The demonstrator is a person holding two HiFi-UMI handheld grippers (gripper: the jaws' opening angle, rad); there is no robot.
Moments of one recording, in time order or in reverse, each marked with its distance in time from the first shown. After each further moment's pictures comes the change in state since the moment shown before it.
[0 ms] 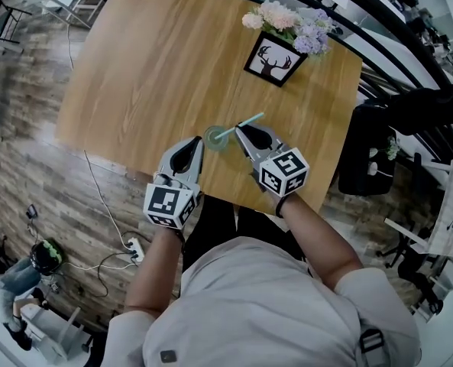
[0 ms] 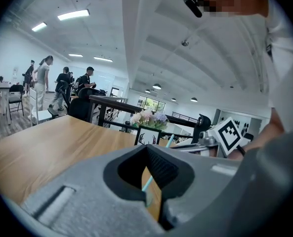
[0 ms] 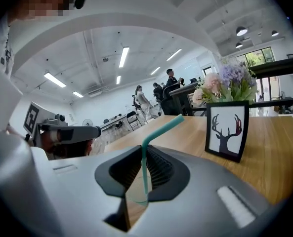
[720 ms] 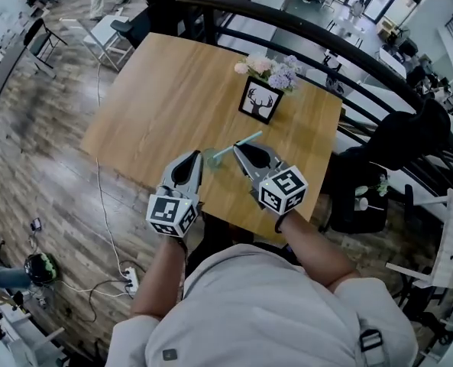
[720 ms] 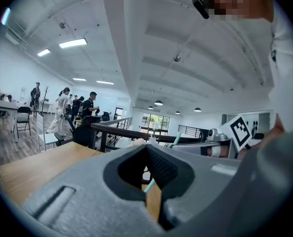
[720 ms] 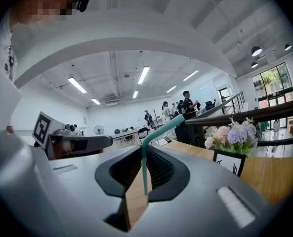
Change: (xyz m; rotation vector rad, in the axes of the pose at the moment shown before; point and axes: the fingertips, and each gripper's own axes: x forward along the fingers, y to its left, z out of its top) left arm -0.067 -0.085 0.093 0.083 -0.222 0.095; right arm -0.110 0.077 0.108 -0.176 -0.196 0.128
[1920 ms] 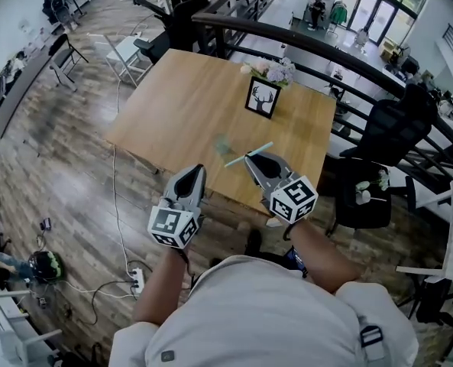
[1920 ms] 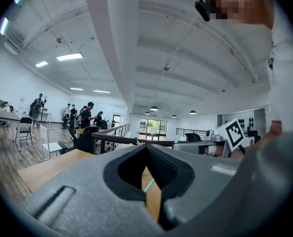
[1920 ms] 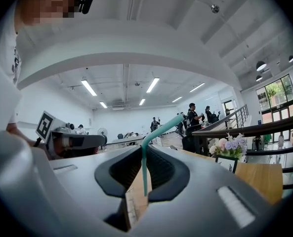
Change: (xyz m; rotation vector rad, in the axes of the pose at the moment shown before) left arm -0.183 -0.100 0.028 0.071 -0.076 -0.013; right arm -0.135 0.147 0.015 -0.103 -0.104 0.028
